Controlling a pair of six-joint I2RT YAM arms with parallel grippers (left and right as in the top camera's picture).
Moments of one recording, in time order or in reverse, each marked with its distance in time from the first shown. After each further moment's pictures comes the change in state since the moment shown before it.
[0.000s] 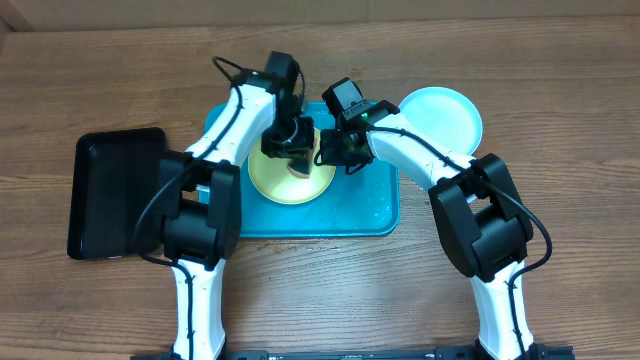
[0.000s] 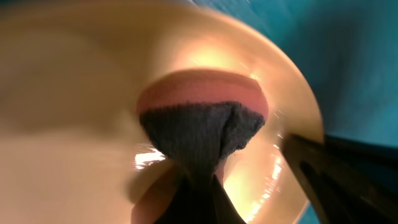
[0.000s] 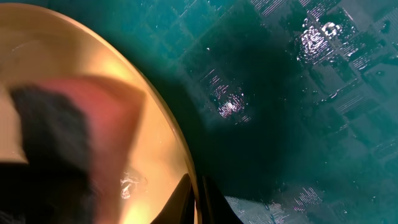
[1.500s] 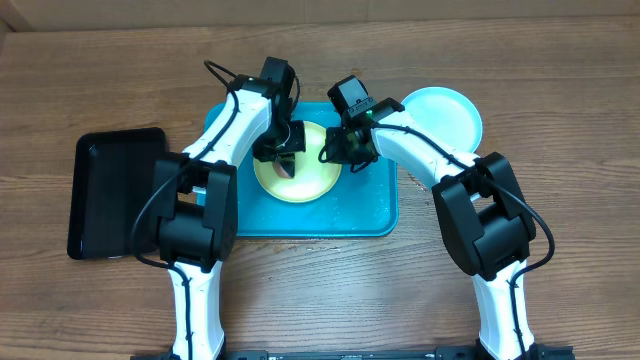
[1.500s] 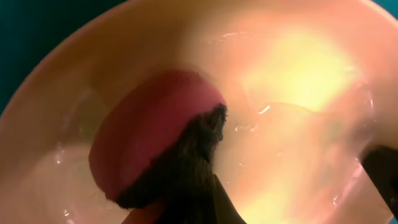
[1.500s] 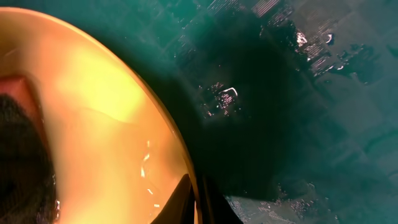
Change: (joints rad) left arm 0.022 -0.018 -0.064 0.037 -0.095 -0.055; right arm -0.017 -0.001 0.000 -0.014 0.014 0.000
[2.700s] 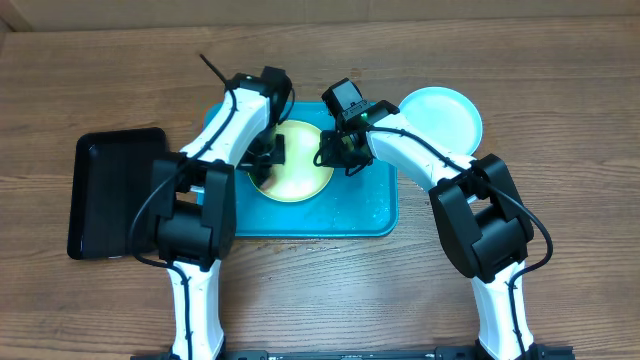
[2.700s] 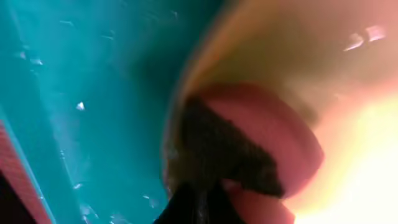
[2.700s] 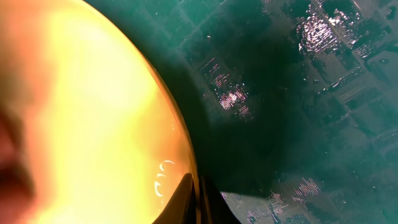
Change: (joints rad) left arm 0.029 0.001 0.022 -0.213 -0.365 -0.031; right arm 0.019 -0.003 0.000 -0.015 -0.026 0.001
